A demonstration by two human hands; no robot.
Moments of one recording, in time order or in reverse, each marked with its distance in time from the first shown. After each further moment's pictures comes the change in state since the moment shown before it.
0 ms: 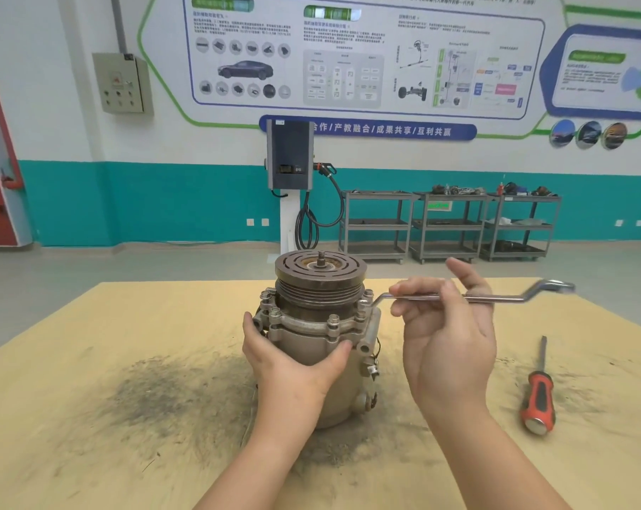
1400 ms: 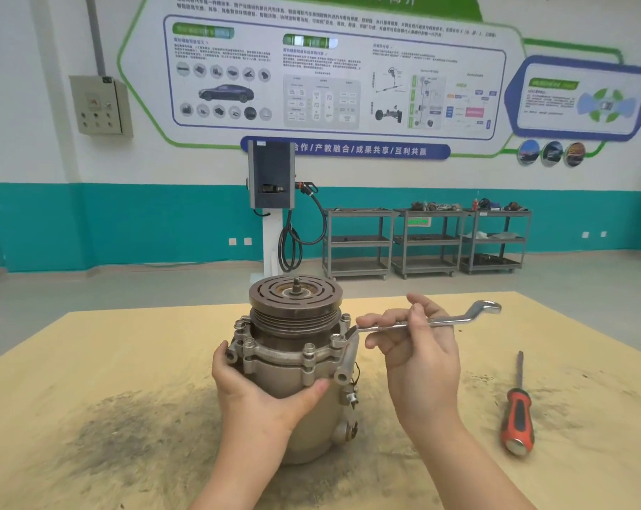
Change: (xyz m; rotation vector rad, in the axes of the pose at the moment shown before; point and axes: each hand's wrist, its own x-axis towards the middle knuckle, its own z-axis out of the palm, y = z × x) left_hand 0.014 -0.015 -0.006 0.023 -0.021 0.068; right_hand 0.014 0.013 -0.021 -0.050 0.017 0.096
